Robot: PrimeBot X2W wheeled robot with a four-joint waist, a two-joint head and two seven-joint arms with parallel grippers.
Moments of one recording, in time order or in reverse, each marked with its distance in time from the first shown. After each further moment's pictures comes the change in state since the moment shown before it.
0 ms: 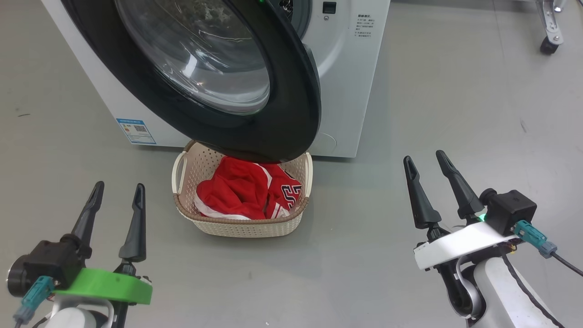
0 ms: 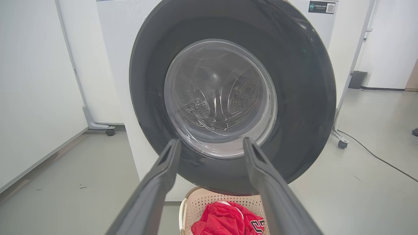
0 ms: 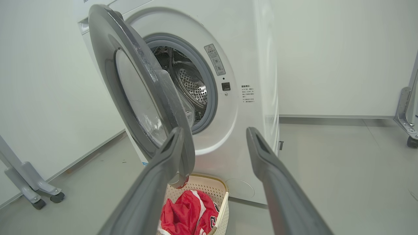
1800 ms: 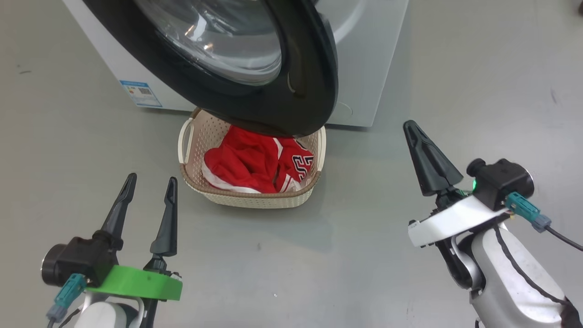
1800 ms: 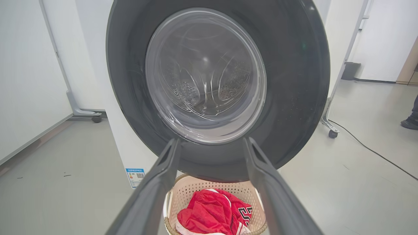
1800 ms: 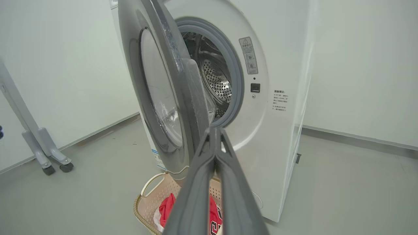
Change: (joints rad) left arm -0.011 -0.119 0.010 -0.017 0.102 -0.037 0.000; right arm -0.105 -0.061 0.074 -0.070 -0.079 0.001 0.040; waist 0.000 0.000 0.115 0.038
